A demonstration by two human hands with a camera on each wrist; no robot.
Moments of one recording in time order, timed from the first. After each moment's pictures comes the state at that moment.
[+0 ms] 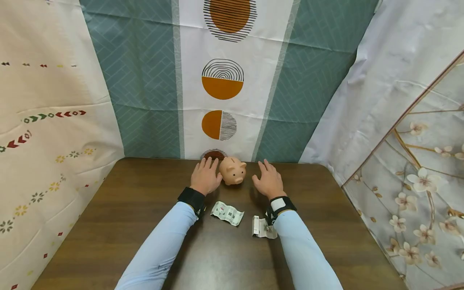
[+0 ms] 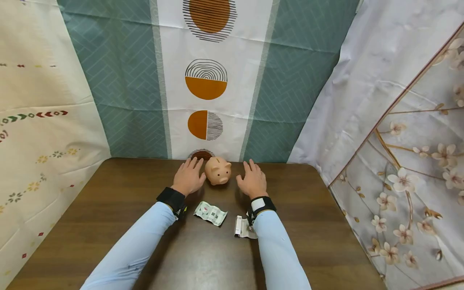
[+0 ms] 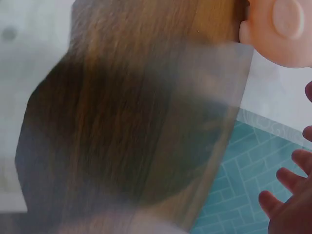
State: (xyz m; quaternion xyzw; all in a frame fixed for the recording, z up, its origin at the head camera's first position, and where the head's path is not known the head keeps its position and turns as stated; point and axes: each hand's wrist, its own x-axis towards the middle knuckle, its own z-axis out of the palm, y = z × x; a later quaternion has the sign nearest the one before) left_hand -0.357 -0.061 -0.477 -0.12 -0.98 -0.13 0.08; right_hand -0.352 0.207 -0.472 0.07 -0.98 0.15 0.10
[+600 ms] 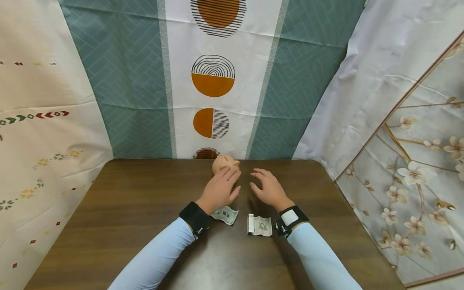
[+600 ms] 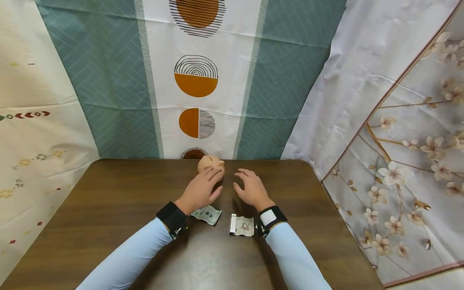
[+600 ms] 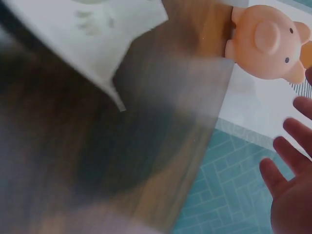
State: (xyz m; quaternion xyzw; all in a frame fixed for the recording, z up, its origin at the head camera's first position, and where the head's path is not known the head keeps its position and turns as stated) left_hand -0.310 -0.003 -0.476 -0.37 -0.88 -0.11 0.29; right_hand -0.312 0.233 -0.469 0.21 -0.95 0.20 0.14
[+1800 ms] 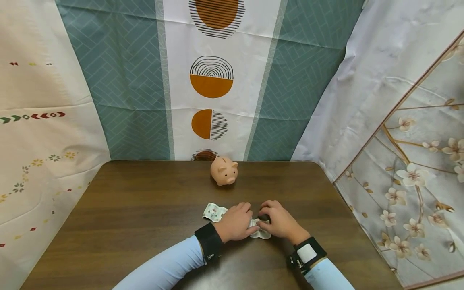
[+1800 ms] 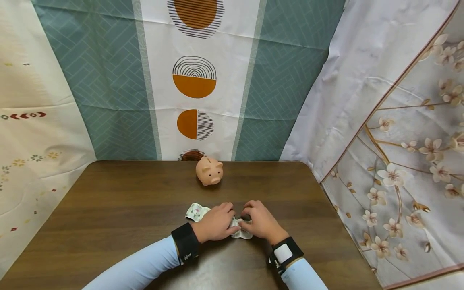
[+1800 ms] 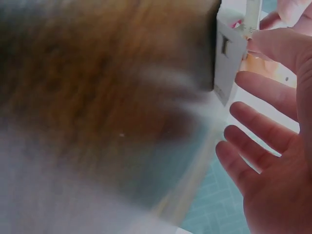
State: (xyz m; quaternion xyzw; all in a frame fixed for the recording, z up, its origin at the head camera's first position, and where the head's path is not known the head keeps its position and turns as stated) left_hand -0.243 0.053 -0.505 -0.40 -0.91 -0.04 0.08; right_hand -0.237 0.266 -0.501 0.27 -0.95 0.14 0.05
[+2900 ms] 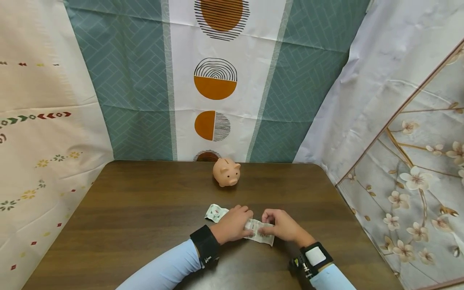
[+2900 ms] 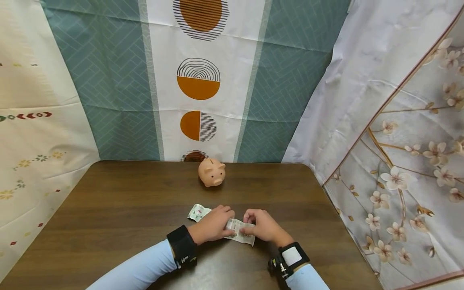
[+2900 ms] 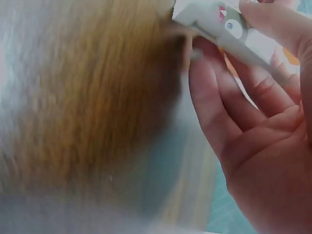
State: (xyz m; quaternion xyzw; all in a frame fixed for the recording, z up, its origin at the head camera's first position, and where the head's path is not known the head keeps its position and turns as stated) left_hand -0.247 0.041 -0.509 -0.39 -0.91 -0.13 0.04; right_hand -0.235 0.273 -0.499 0.24 -0.90 0.36 -0.09
